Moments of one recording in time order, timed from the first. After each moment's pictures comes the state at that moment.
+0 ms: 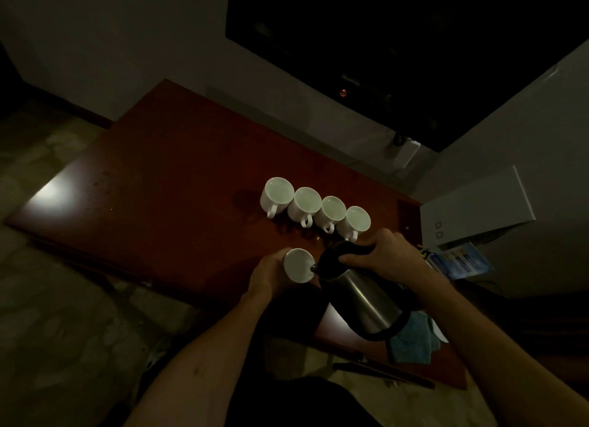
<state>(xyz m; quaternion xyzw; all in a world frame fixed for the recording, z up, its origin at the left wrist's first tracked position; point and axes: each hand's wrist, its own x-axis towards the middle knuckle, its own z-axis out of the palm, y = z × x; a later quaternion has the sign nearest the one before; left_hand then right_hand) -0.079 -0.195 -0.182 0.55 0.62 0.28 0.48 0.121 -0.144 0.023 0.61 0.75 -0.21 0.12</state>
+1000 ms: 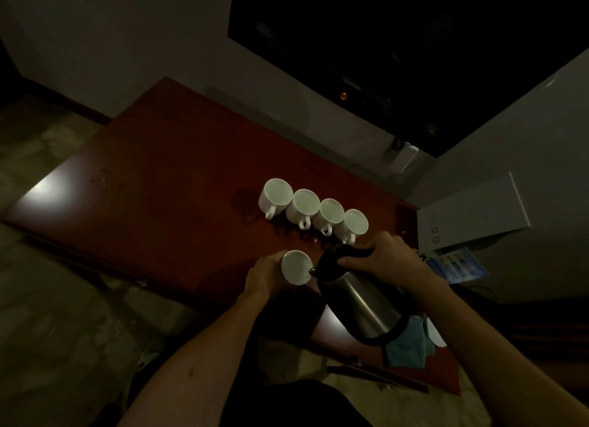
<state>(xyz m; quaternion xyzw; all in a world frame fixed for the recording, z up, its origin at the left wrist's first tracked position) -0.082 -0.193 -0.185 0.55 0.64 0.25 0.48 0.121 -0.142 0.024 0.61 0.75 -0.22 0.14</state>
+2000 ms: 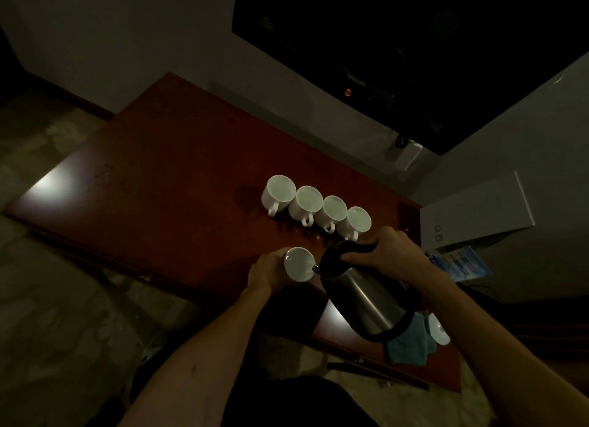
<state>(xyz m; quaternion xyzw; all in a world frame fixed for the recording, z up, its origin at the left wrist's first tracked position) -0.084 -0.196 -0.177 0.55 0.65 0.24 0.47 0.120 -0.140 0.024 0.61 0.75 -0.21 0.13</state>
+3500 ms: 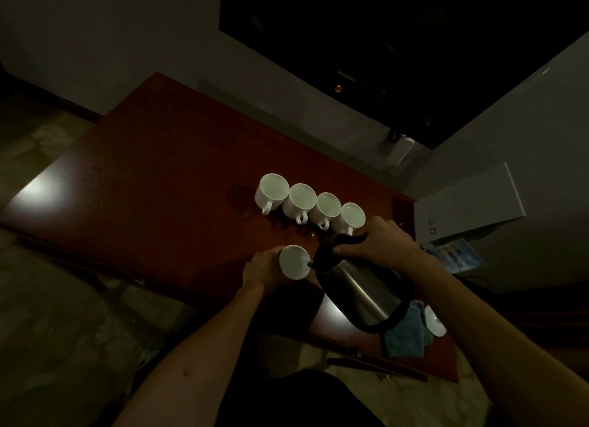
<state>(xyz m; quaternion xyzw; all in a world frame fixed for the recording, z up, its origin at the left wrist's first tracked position) -0.084 -0.197 -0.180 0.58 0.65 0.24 0.44 0.121 -0.124 0.014 0.62 0.74 -0.20 0.14</state>
